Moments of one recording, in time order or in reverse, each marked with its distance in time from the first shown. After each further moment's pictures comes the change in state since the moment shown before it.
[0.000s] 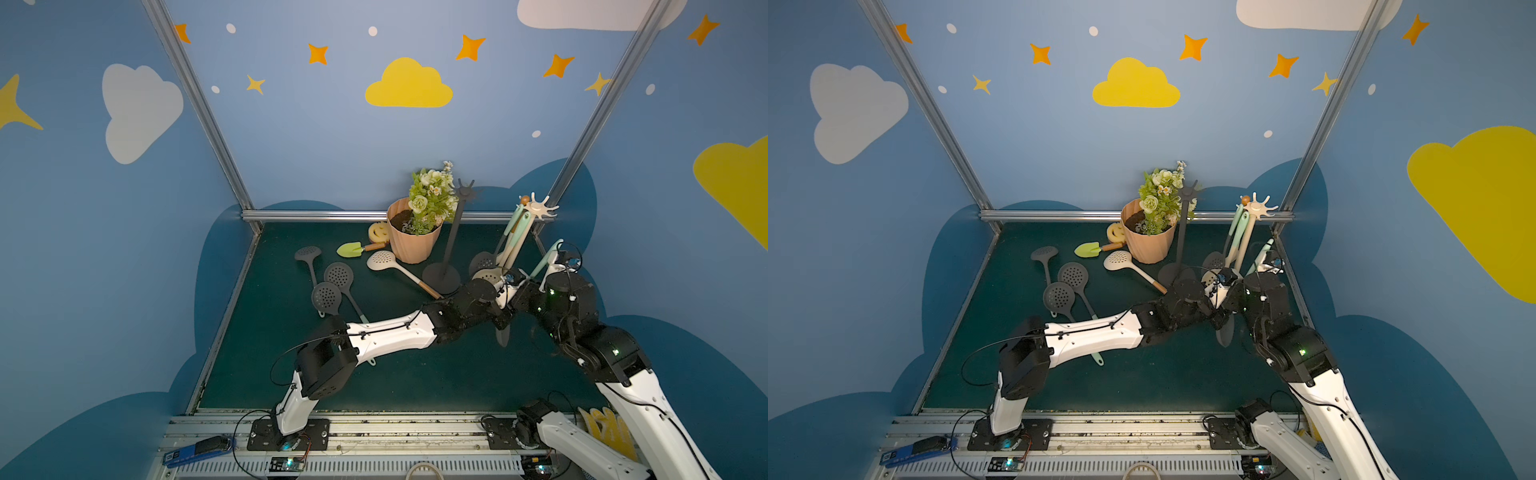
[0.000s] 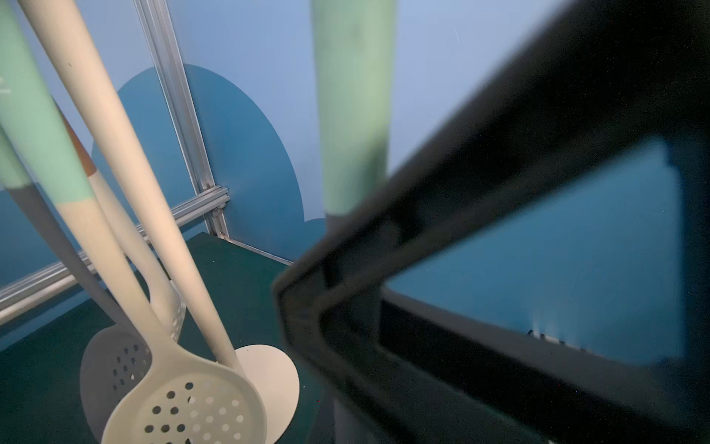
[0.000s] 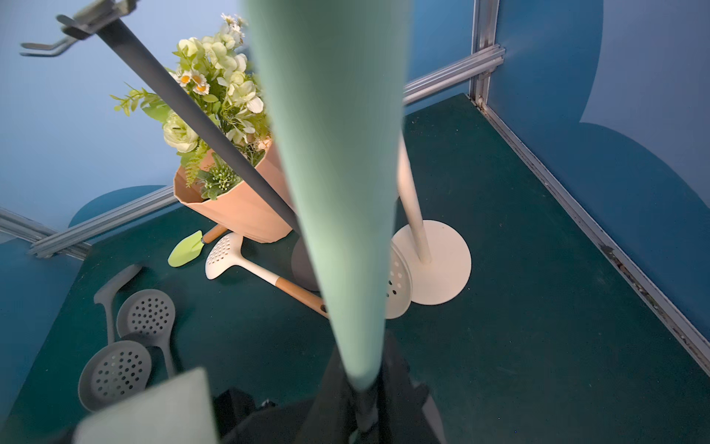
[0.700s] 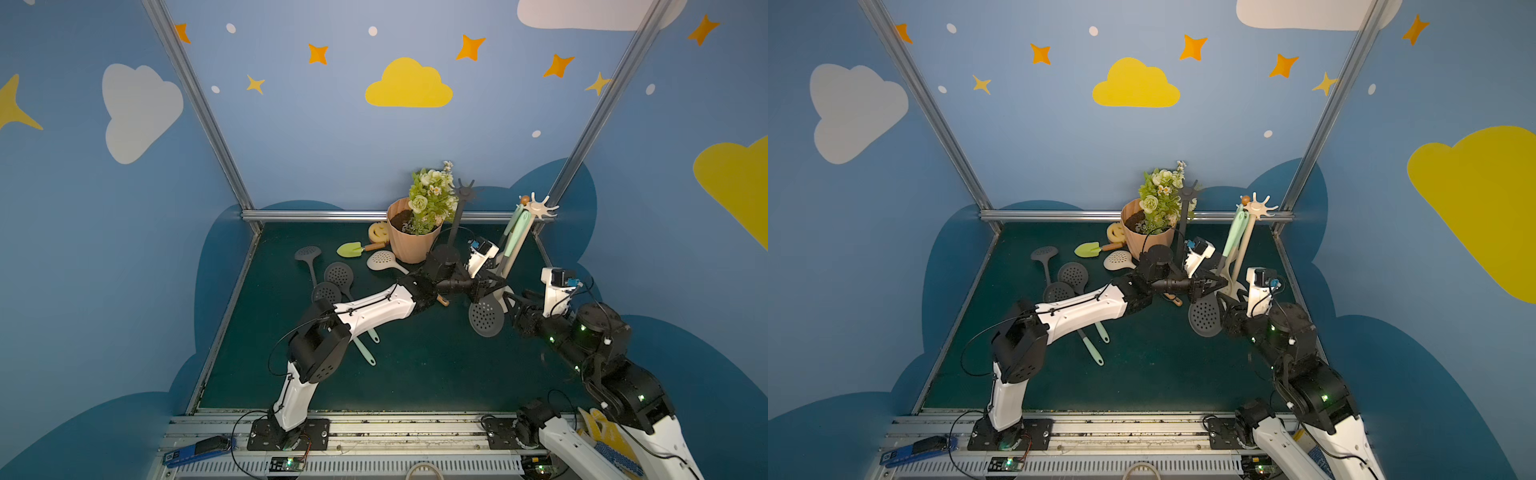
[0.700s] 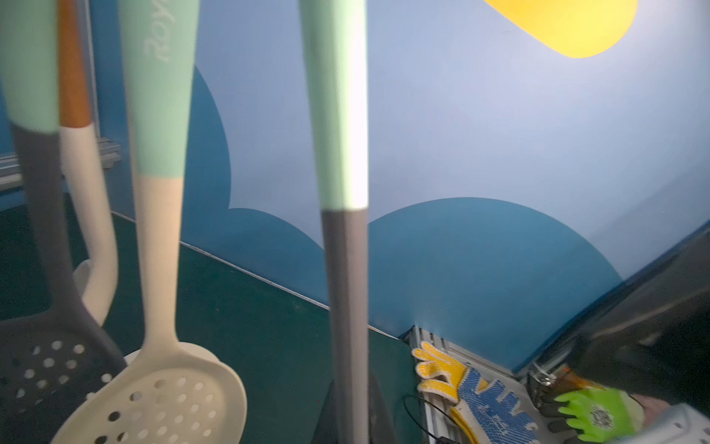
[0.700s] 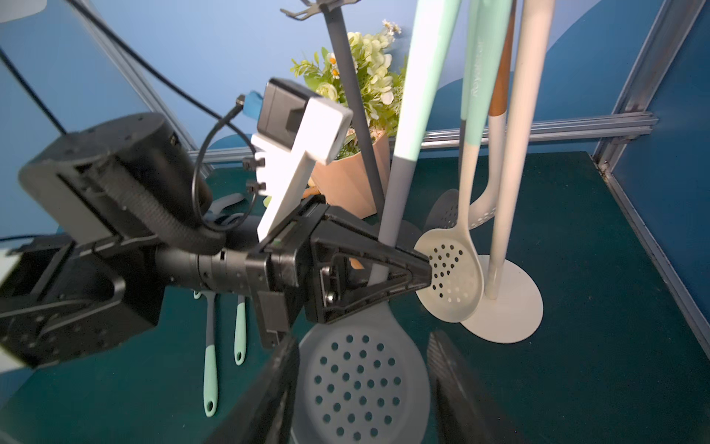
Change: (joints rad) left arm 0.211 -0.002 -0.014 0.092 0.594 -0.310; right arm 0.000 -0.249 -0.150 0.087 -0.323 -0.287
